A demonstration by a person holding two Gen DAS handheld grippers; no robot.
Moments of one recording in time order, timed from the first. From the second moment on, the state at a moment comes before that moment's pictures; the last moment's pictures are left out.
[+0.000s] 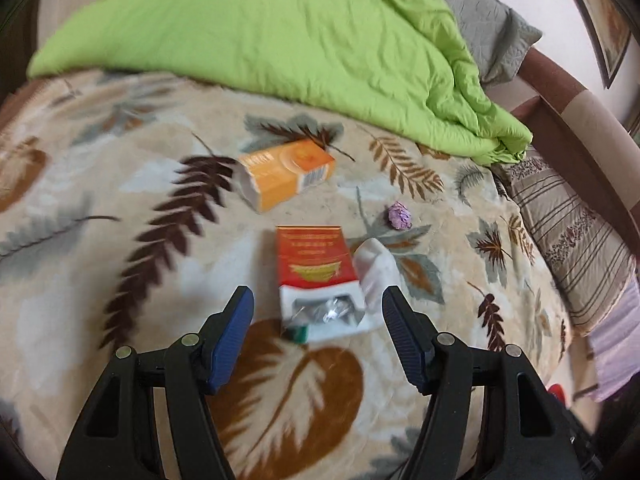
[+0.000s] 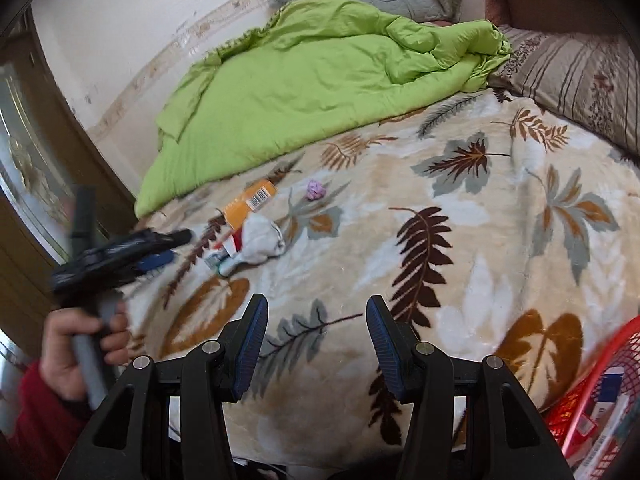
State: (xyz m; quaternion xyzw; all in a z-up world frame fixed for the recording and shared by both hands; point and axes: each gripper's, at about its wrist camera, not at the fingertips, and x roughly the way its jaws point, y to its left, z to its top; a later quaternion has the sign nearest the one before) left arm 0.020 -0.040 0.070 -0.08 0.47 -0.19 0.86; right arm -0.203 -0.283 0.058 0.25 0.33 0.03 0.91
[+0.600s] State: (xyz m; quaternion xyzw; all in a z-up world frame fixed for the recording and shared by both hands) left arm 0.038 -0.034 0.032 -0.07 0.48 -0.15 0.86; right arm -0.206 -0.297 0.052 0.28 0.33 0.04 0.90
